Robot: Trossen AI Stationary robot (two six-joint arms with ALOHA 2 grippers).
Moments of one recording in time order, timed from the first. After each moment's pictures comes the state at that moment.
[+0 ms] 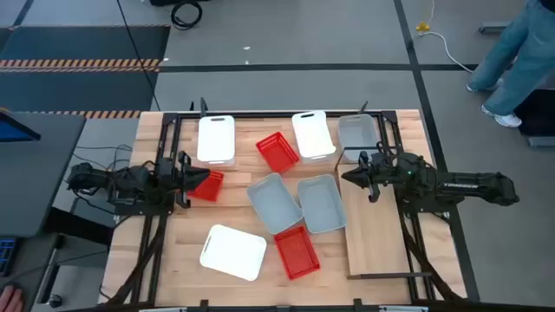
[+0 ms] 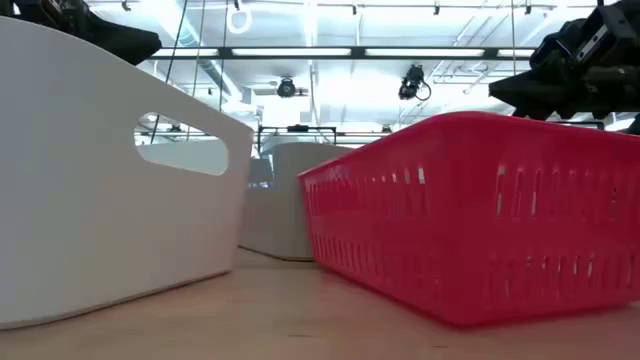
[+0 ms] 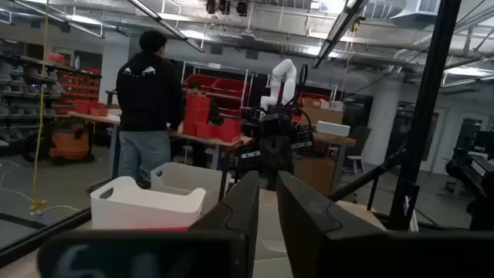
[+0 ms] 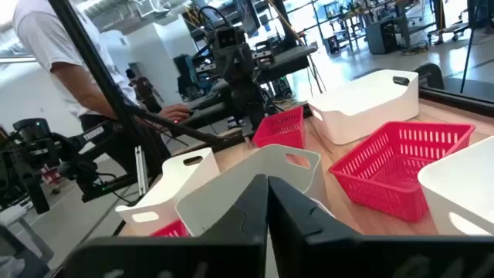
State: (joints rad) left arm -0.21 0.01 0.01 0.27 -0.42 -0.08; right arm -0.21 0.23 0.01 0.25 -0.21 0.37
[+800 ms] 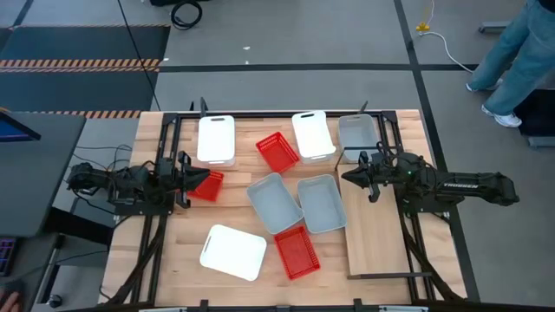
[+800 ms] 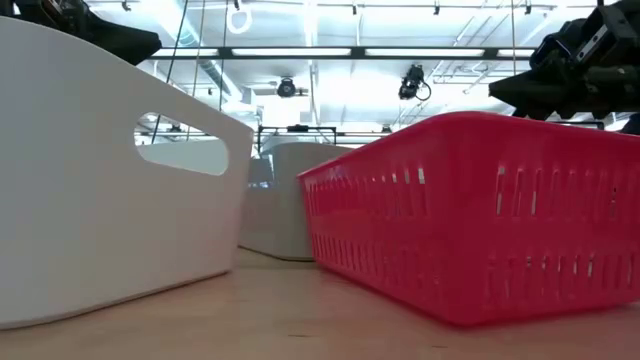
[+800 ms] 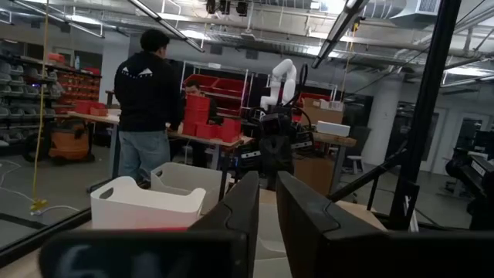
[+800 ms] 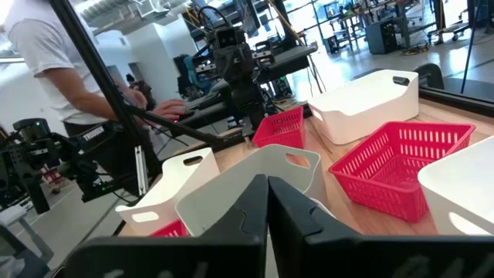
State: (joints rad) left arm -0.21 0.01 0.01 0.27 -0.42 -0.08; right arm -0.21 0.23 0.01 0.25 -0.21 0.37
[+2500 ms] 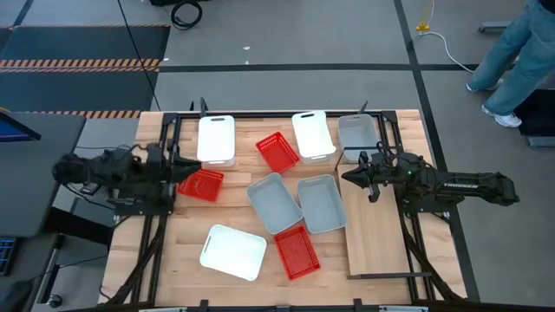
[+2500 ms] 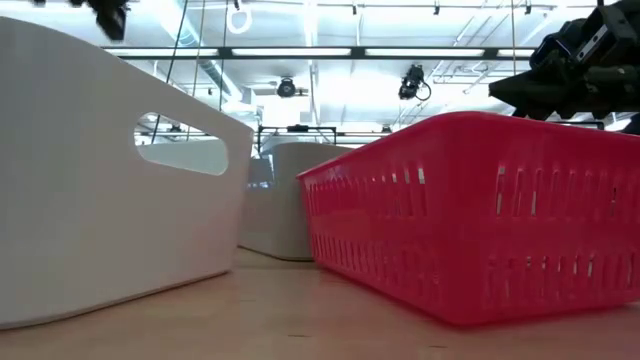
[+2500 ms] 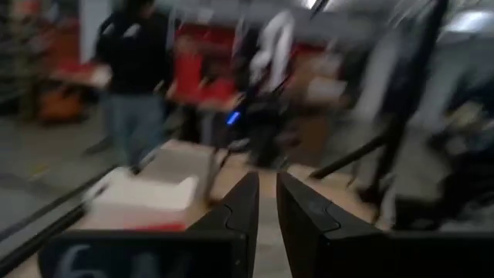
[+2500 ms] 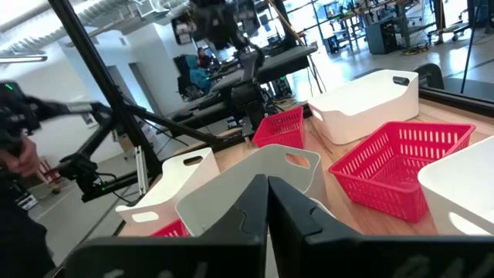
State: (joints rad) left arm -0.21 0.30 0.55 -0.19 -0.39 -0.15; right arm -0.21 0.23 0.01 0.25 -0.21 0.37
